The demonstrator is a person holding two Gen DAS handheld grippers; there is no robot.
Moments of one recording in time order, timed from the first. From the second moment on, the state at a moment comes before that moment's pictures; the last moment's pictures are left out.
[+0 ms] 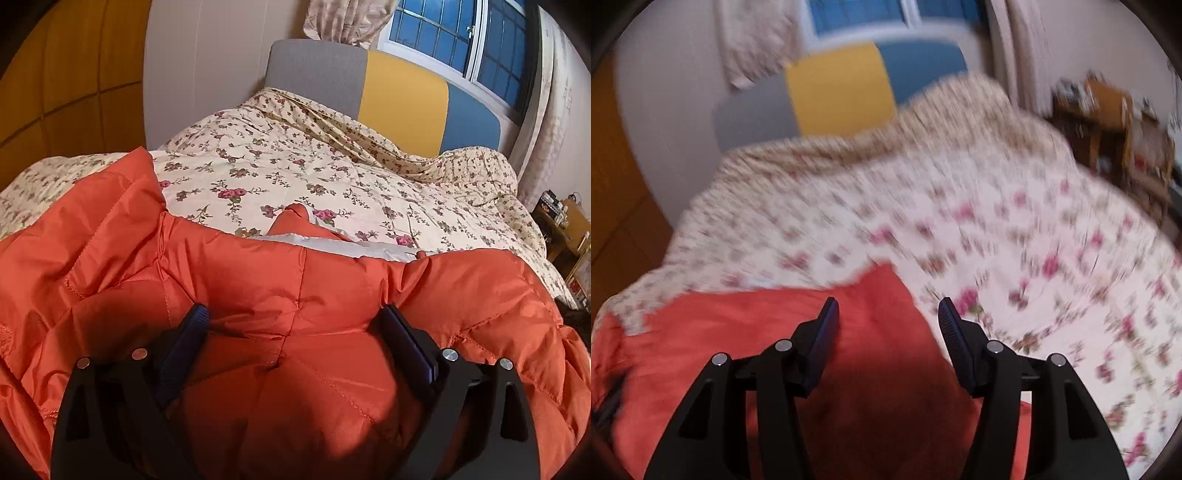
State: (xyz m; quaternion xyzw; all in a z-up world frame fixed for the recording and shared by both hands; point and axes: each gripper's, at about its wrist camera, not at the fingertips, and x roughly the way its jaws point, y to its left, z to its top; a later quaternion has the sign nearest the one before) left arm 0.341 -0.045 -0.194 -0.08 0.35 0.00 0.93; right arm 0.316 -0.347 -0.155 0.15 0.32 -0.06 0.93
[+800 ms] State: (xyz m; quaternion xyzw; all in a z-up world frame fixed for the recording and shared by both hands) left arm 0.342 -0.052 -0.195 -0.06 0.35 0.02 0.93; right arm 0.331 -0.225 -0.193 0.06 0.36 0.05 0.93
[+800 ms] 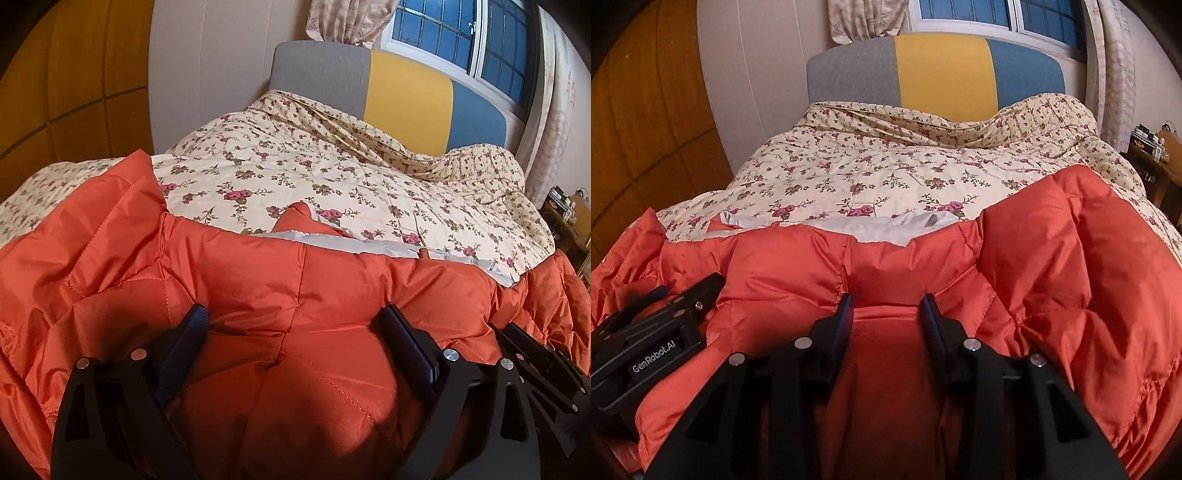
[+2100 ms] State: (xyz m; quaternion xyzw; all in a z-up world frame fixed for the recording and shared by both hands) left arm 0.287 -0.065 -0.168 -0.02 0.37 -0.05 0.93; right arm 0.306 -0.313 -0.173 0.09 0.37 -0.03 0.93
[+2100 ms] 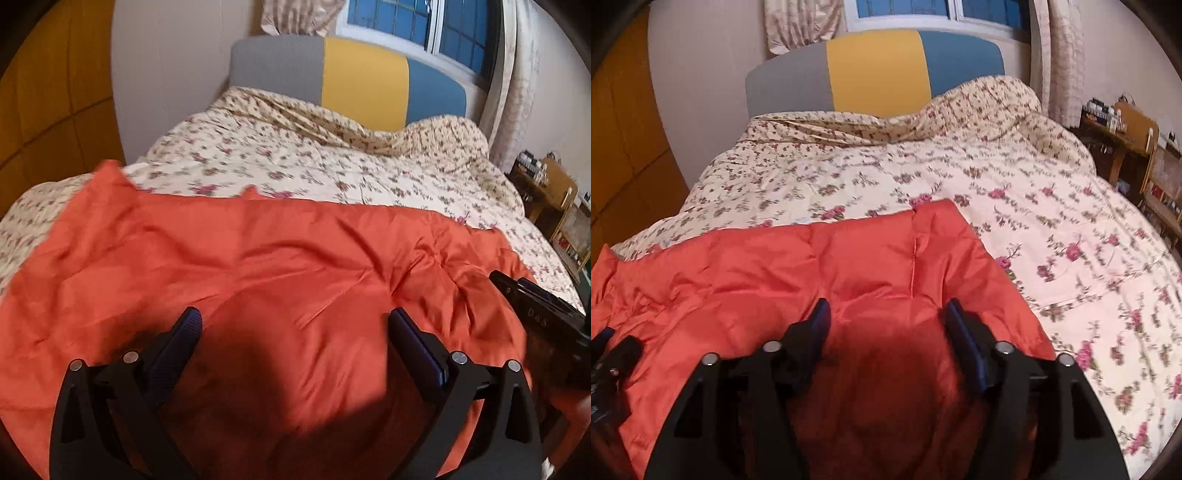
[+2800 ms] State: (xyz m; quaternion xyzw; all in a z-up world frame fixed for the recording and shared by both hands) left arm 0.156 0.075 -0.148 -0.13 0.27 0.08 0.95; right arm 0.205 -0.256 -0.139 0.11 0.35 0.03 0.93
